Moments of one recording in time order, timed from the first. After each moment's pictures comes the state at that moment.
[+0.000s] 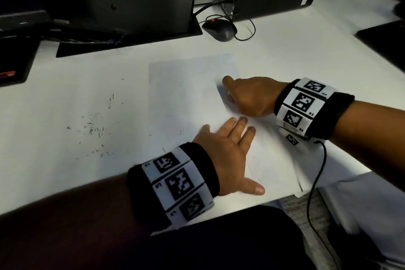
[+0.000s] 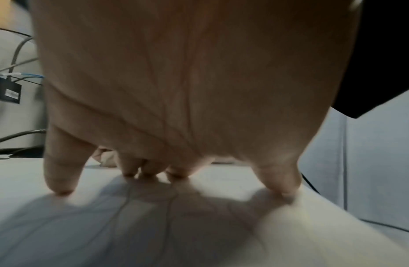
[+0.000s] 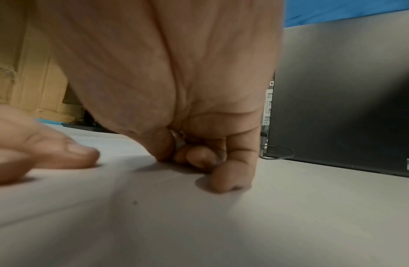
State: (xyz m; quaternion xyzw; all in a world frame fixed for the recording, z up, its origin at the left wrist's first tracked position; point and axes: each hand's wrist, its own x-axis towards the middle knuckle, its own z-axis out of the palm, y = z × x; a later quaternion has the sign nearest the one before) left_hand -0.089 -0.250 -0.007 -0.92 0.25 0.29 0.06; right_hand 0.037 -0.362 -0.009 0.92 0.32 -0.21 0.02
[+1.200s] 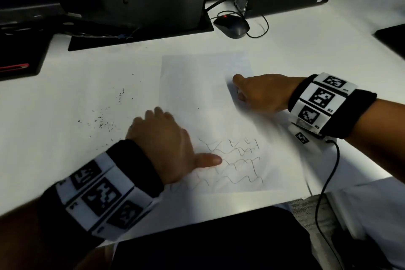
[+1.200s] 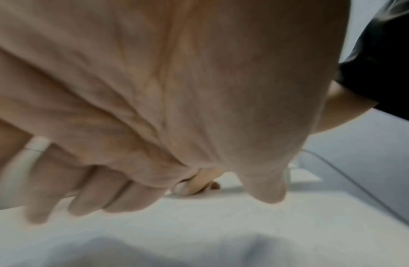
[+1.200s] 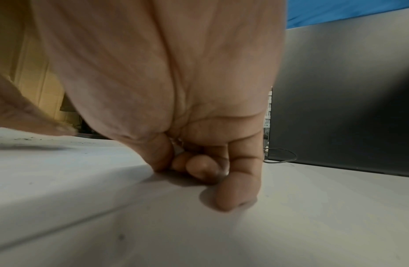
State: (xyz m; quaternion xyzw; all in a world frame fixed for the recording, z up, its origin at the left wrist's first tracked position) left_hand -0.106 -0.182 0.027 -0.95 -0.01 0.28 0.16; right_hand 0.043 -0.358 -0.006 0.92 0.32 -0.24 0.02
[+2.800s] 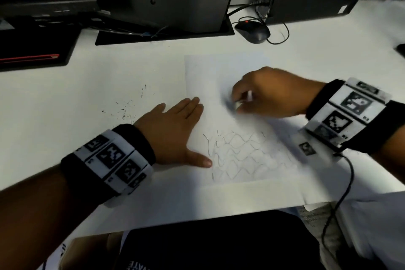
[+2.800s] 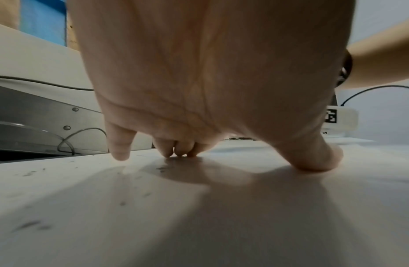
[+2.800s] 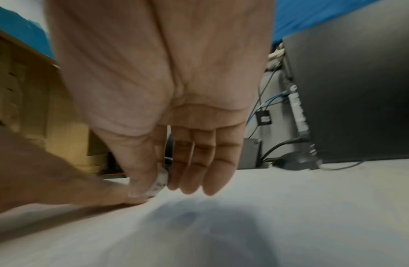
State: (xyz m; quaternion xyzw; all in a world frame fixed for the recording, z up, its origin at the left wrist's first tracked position) left_hand -0.092 -0.120 -0.015 -0.95 0.11 0.28 0.04; right_hand 0.019 -0.332 0.021 0.89 0.42 -0.14 -0.07
